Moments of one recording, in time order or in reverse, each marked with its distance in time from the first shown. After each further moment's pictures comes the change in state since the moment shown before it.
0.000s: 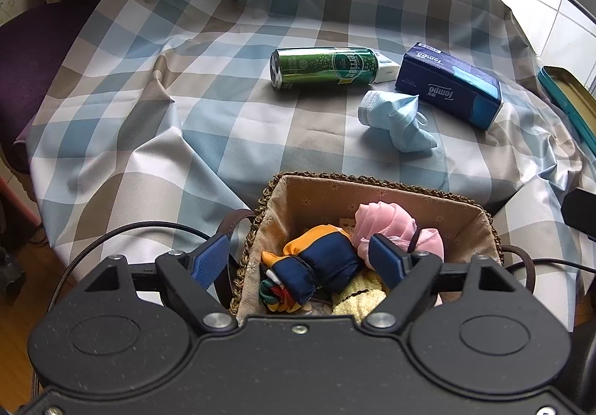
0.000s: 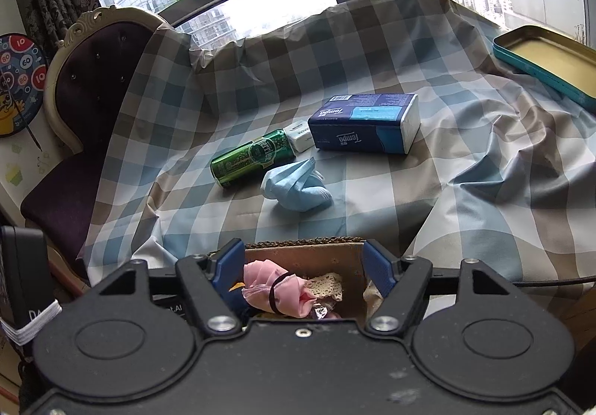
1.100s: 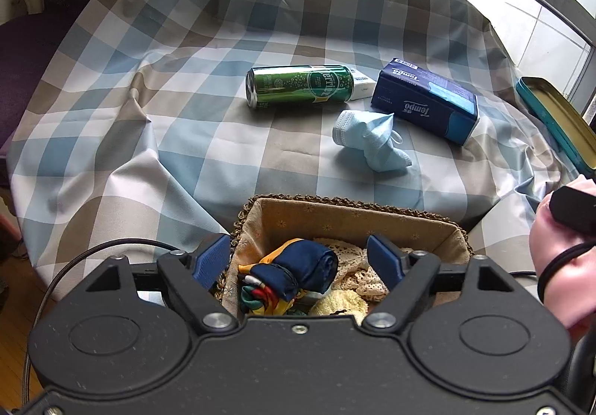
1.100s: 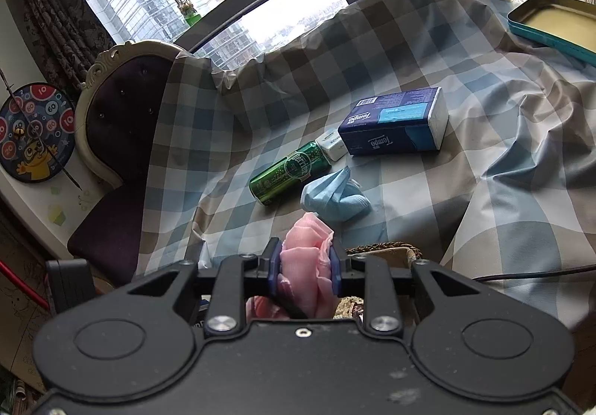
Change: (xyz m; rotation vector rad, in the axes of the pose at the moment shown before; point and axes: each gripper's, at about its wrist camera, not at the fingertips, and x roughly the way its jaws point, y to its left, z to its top) left arm -0.003 -0.004 0.010 0.009 -0.036 -0.070; right arm -0.005 -0.009 0.011 0.133 -0.009 0.144
